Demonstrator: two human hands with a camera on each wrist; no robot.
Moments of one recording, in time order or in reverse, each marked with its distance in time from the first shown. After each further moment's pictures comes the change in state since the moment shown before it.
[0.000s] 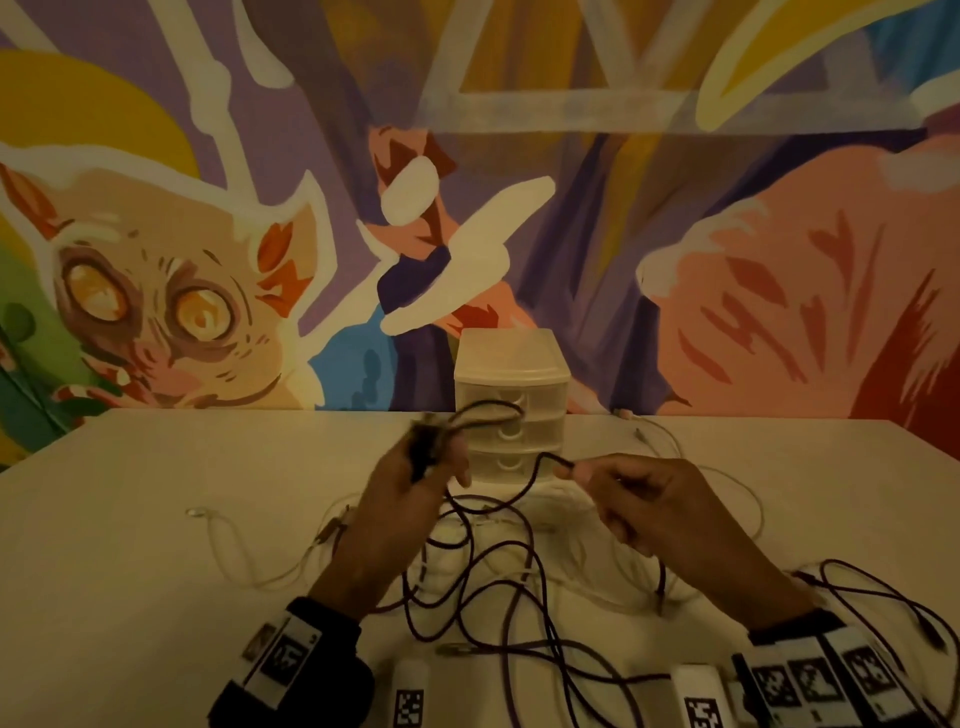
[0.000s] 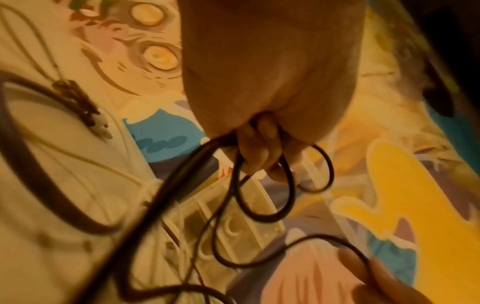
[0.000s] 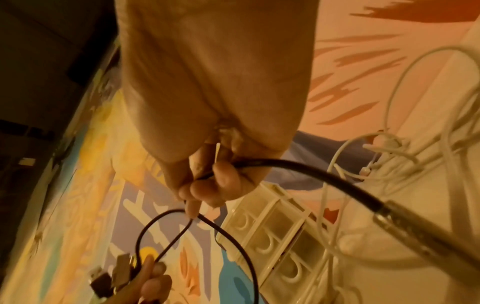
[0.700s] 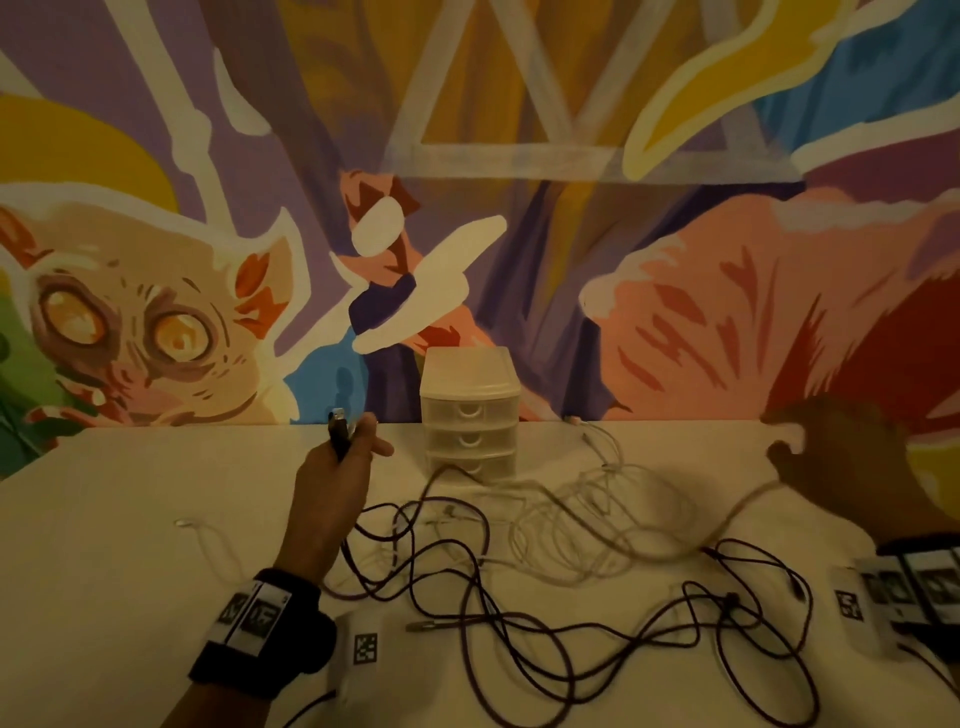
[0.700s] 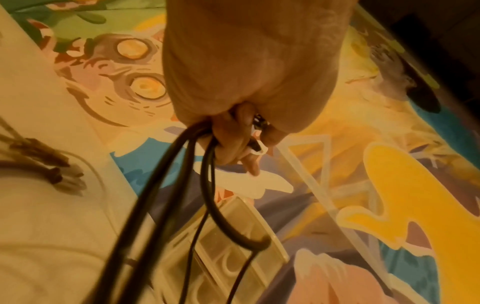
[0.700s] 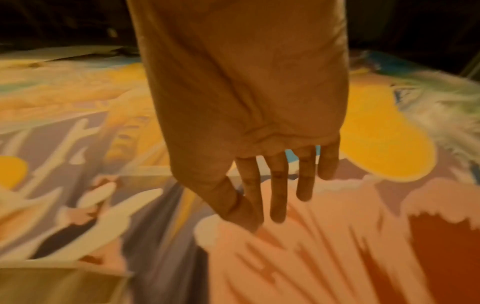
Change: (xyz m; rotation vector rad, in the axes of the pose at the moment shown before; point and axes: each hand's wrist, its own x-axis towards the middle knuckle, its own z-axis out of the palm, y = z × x) left_hand 0.013 0.009 -0.030 0.036 0.253 -0.201; right_hand -0.040 -0.030 -0.194 -1.166 0.520 0.243
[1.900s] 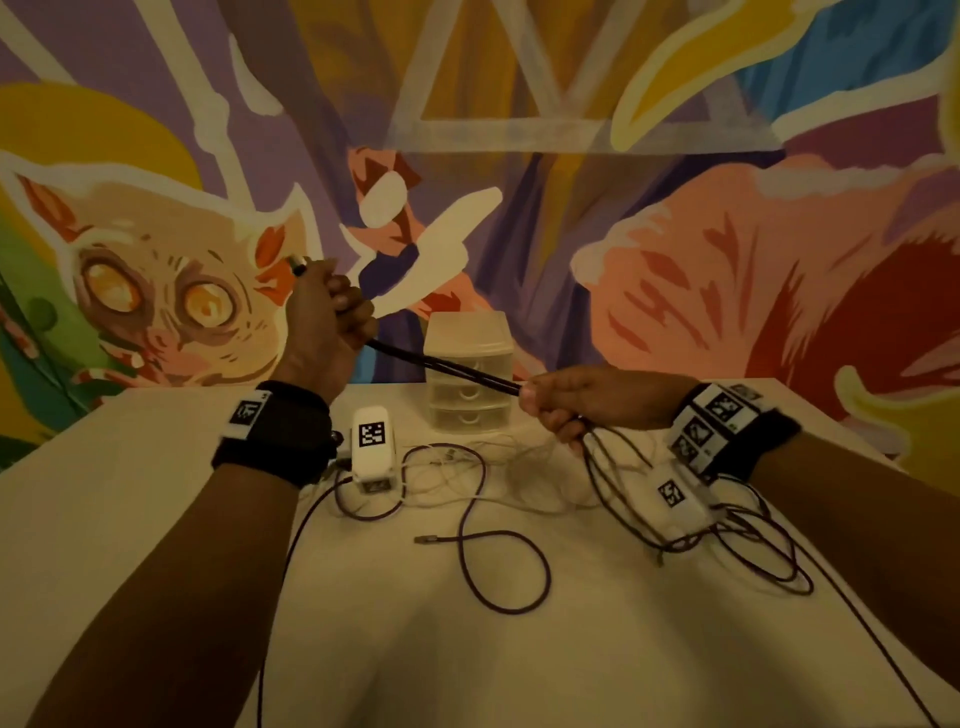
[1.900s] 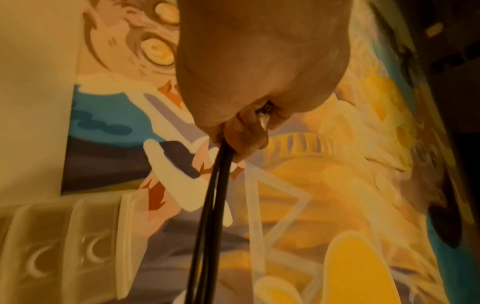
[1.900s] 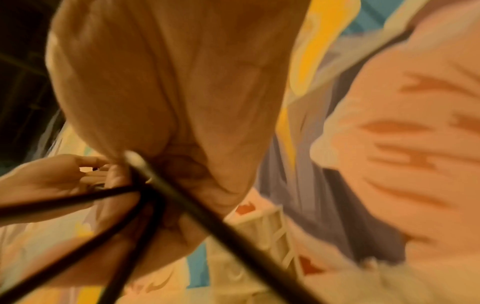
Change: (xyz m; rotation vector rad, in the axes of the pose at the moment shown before) left_hand 0.012 0.132 -0.014 -0.807 -0.153 -0.042; right_hand -0.029 -0.164 0.002 0.854 -1.194 -0.502
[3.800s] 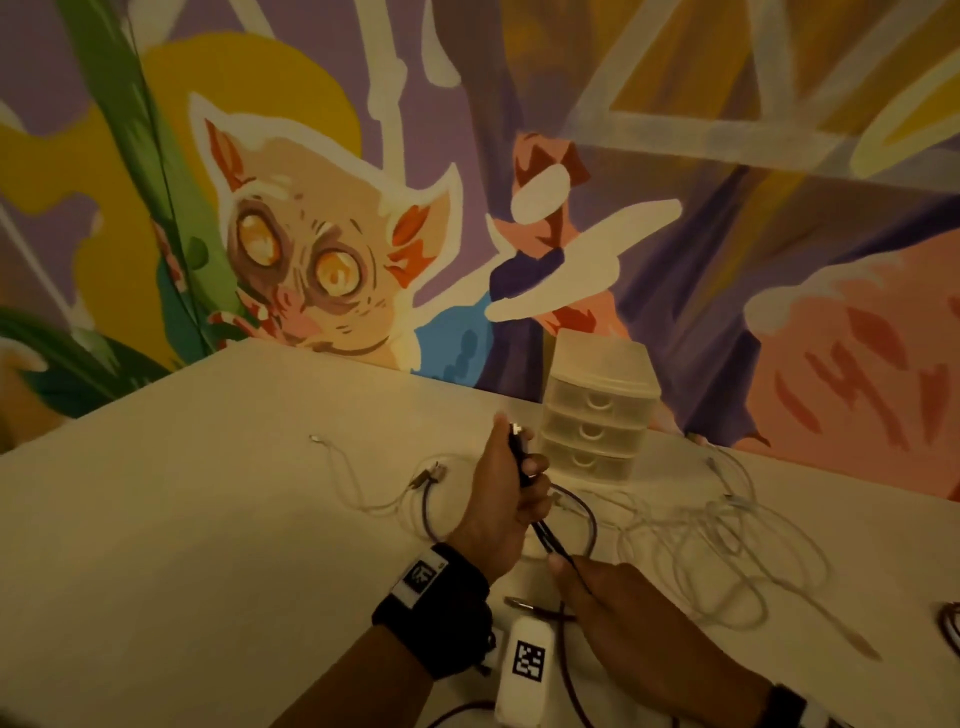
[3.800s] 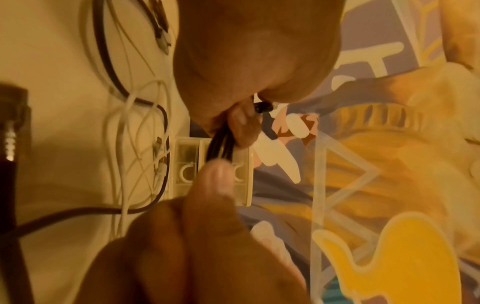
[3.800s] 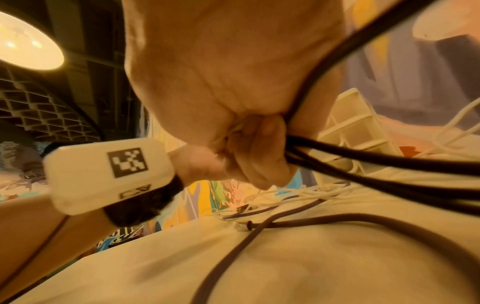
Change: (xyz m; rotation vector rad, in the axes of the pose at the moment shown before) left_hand -0.043 -0.136 -0.053 -0.099 0.083 -0.346; right_hand 0.059 0.050 0.143 -0.480 0.252 0.109
